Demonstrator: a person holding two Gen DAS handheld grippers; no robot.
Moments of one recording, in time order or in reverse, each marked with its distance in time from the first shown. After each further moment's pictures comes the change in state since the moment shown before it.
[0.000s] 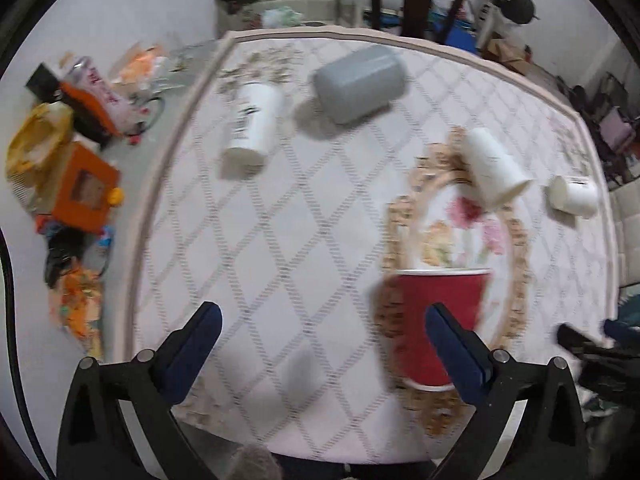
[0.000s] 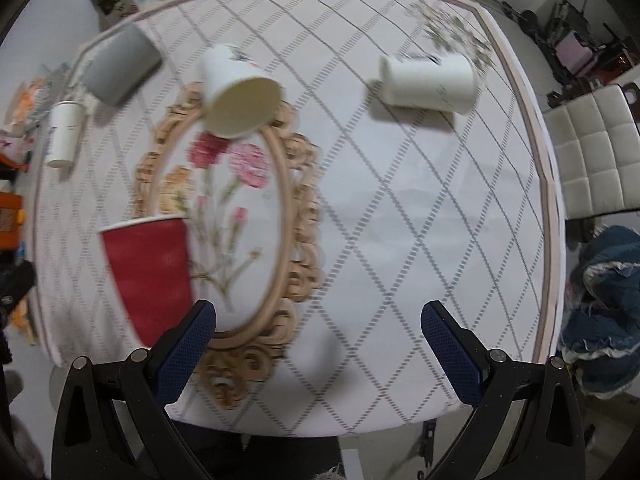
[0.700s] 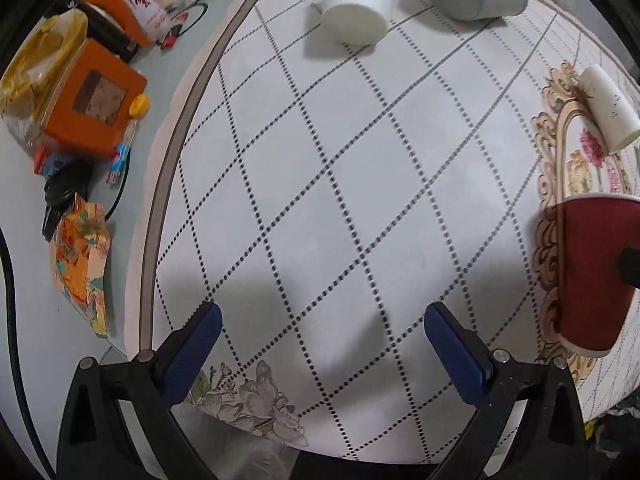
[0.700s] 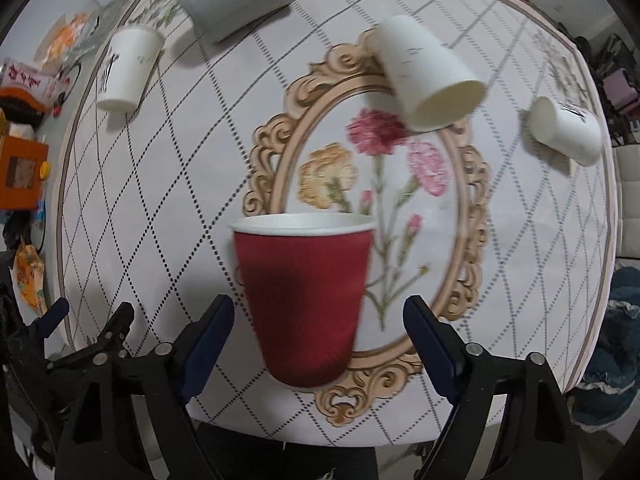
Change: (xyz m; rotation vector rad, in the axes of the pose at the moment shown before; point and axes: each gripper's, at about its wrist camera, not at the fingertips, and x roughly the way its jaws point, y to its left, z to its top) left arm 0.091 0.083 -0.046 -0.039 0.186 0.103; right arm 0.040 0.136 0.013 -0.155 0.092 0.056
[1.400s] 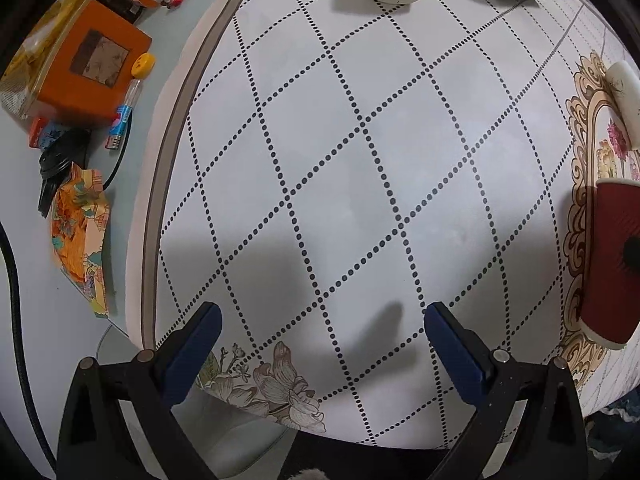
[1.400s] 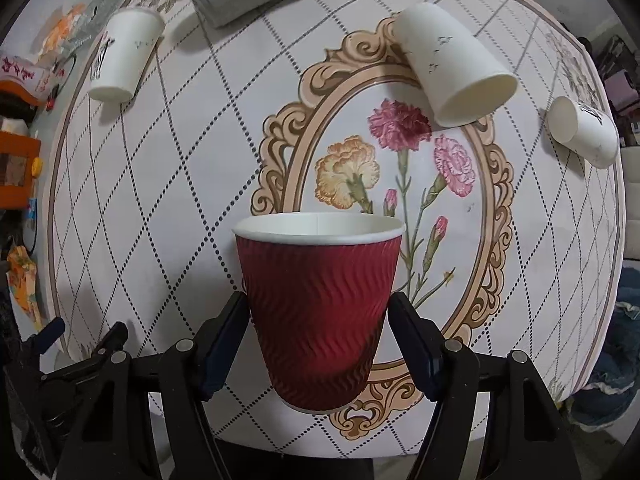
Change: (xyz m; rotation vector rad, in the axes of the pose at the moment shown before) left arm 0.035 0.032 0.000 -0.024 0.115 0.004; right arm 0.013 0.002 0.003 0.014 -0.007 -0.008
